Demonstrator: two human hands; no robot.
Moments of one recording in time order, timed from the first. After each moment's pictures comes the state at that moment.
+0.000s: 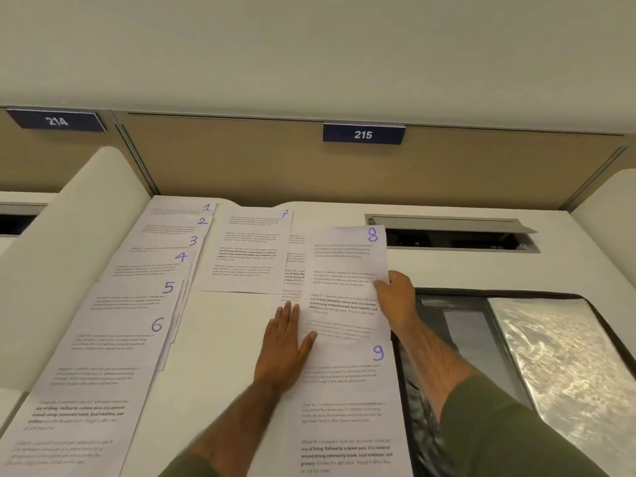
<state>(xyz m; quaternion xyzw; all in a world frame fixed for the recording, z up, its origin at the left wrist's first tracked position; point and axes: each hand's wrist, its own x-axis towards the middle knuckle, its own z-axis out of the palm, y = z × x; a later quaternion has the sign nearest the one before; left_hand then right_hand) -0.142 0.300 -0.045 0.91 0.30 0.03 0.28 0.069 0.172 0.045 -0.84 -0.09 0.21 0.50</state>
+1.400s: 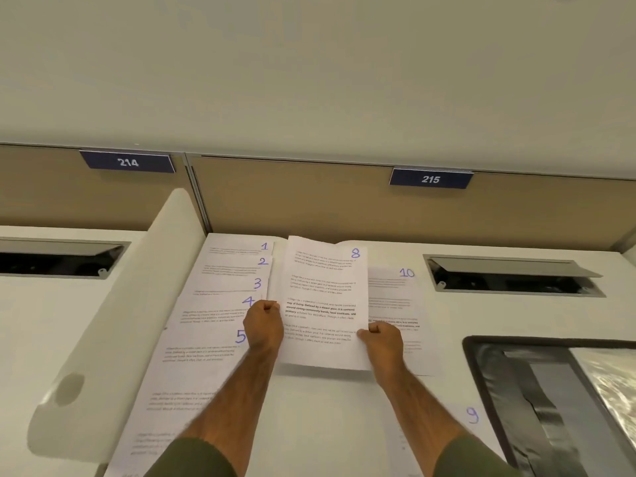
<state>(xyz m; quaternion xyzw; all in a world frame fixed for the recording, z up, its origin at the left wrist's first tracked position) -0.163 0.535 0.028 0.63 0.55 0.25 0.48 -0.049 0.348 0.023 -0.83 -0.01 0.22 0.51</state>
